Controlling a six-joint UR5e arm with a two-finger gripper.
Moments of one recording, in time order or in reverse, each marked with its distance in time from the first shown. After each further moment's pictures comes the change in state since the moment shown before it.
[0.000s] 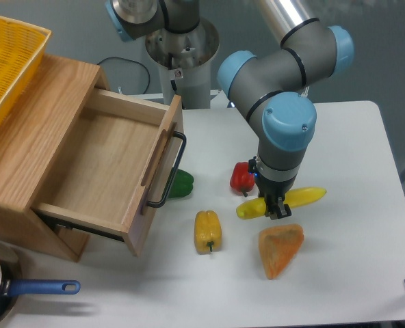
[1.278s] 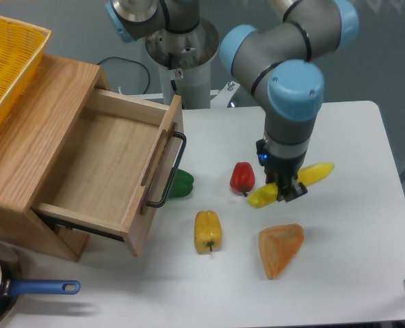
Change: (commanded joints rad) arm 0.061 0.129 0.002 -0.089 0.008 -0.247
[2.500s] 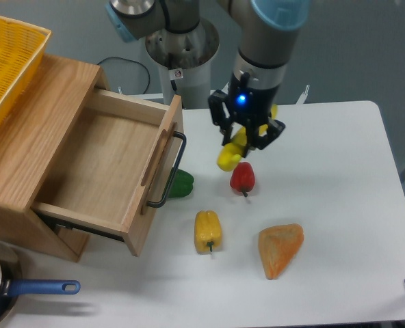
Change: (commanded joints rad) arm -0.093 0.167 0.017 -0.138 -0.236 -0.555
